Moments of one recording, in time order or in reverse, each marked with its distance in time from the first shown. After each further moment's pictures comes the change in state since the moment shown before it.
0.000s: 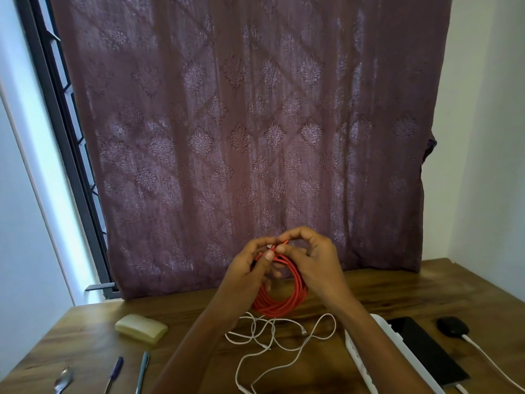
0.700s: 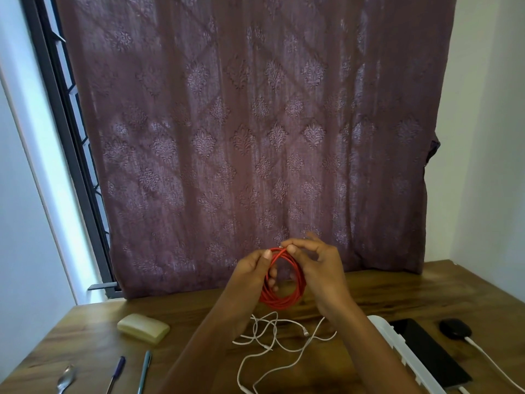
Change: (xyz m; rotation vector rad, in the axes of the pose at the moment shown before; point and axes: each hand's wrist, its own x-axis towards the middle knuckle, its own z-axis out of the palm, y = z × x) left_hand -0.003 0.000 0.005 -0.161 0.058 -0.242; right_hand -0.004 0.006 0.007 -0.056 0.121 0.141
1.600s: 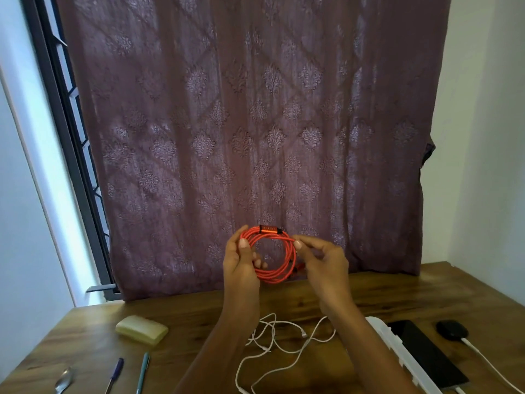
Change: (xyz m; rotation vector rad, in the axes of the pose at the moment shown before) left_hand 0.007 0.006 0.018 -0.356 0.395 0.254; right_hand 0.004 0.004 -0.004 -0.076 0.191 -0.021
